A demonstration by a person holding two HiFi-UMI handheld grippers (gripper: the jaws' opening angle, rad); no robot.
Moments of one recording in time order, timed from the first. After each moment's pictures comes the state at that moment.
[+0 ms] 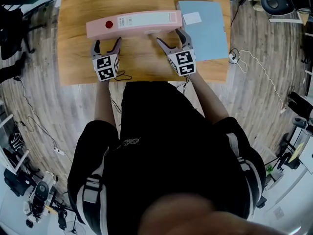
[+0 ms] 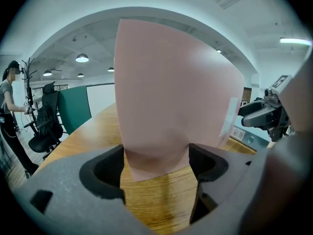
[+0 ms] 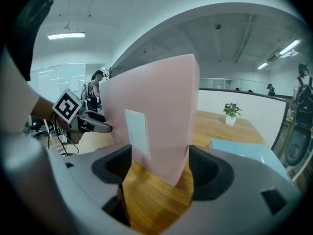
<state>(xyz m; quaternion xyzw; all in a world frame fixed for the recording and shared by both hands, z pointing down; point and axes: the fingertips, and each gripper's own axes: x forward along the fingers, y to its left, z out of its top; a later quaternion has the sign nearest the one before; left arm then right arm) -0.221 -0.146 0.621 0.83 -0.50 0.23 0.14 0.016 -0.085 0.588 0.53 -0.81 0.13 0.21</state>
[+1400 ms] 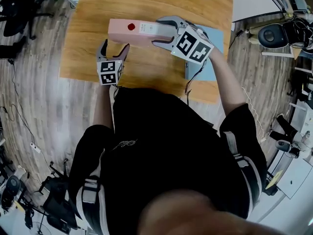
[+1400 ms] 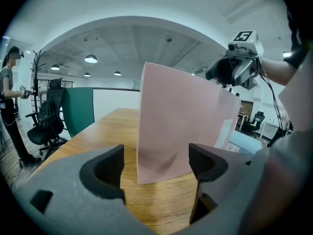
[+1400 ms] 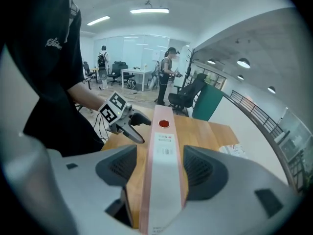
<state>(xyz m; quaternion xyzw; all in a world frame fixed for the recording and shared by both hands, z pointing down) -0.230 -0.133 0.578 0.83 -0.51 0.16 0.15 -0.107 -0.115 0.437 0.12 -0.90 -0.06 0.41</state>
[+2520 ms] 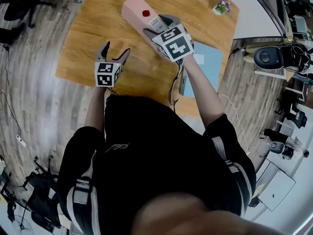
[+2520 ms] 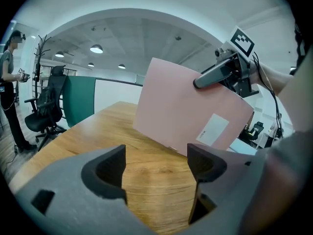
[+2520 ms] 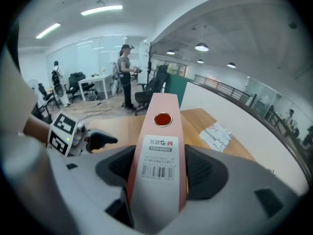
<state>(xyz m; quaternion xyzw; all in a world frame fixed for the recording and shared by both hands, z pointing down) -0.251 -0.162 0.589 0.83 -0.50 0.14 0.21 -0.152 -0.229 0.462 0.32 -0.86 0.06 0.40</state>
